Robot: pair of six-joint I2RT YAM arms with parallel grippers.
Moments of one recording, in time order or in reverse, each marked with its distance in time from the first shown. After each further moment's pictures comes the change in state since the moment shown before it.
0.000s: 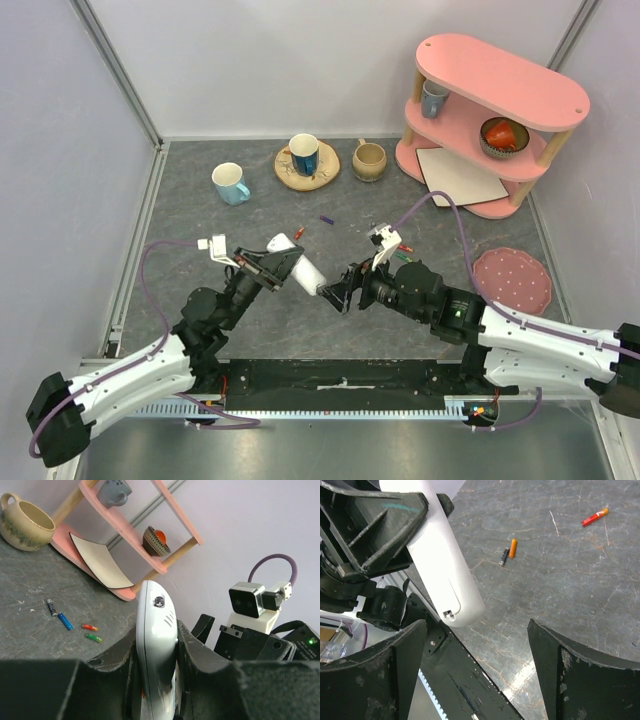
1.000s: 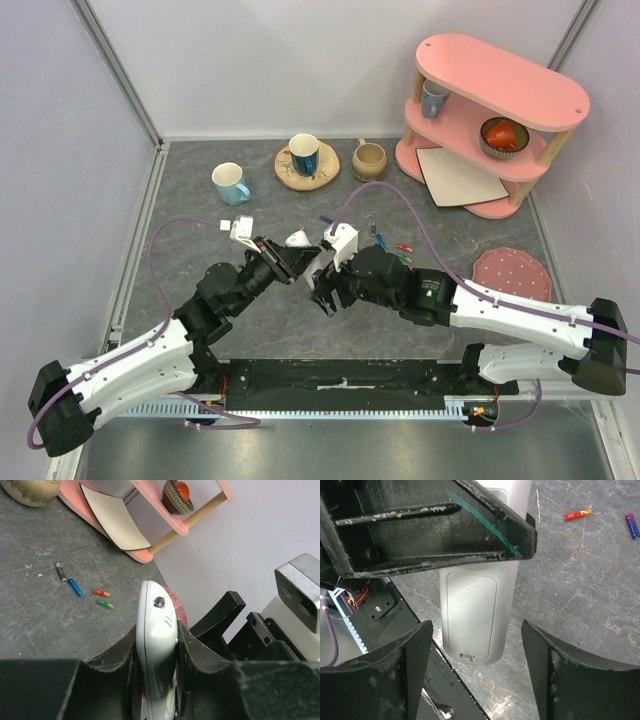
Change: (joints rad) left arm 0.001 0.120 0.217 -0.328 0.090 -0.002; right arm 0.040 0.246 0.311 -0.322 -0.009 -0.314
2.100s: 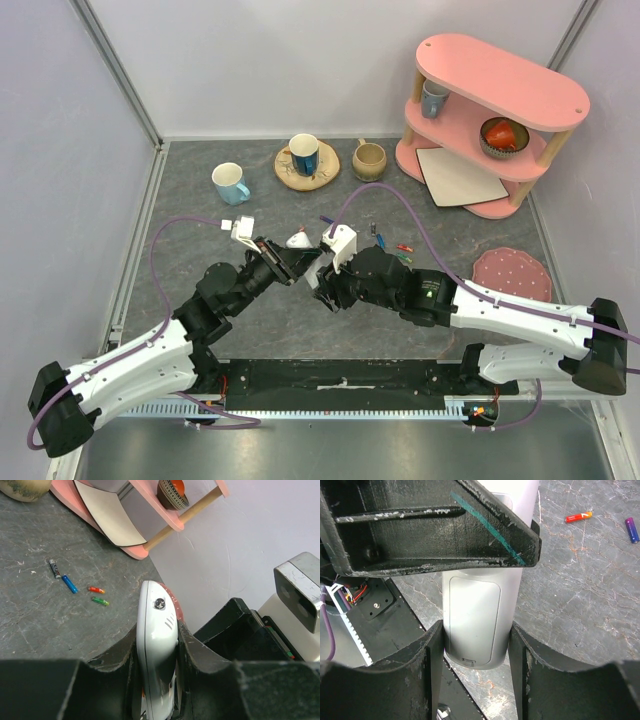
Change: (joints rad) left arm 0.001 0.002 0.005 -0.004 0.039 -0.011; right arm 0.003 0.002 0.001 -0.001 -0.003 -0.028
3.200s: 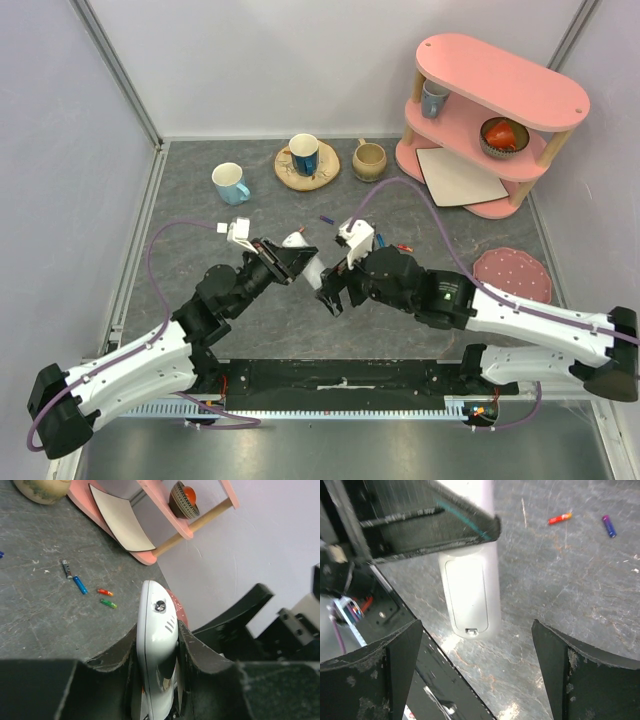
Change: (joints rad) left arm 0.000 -0.010 -0.007 -0.022 -0.050 -0.025; right arm 0.005 -0.058 0.010 -0.064 0.051 0.035
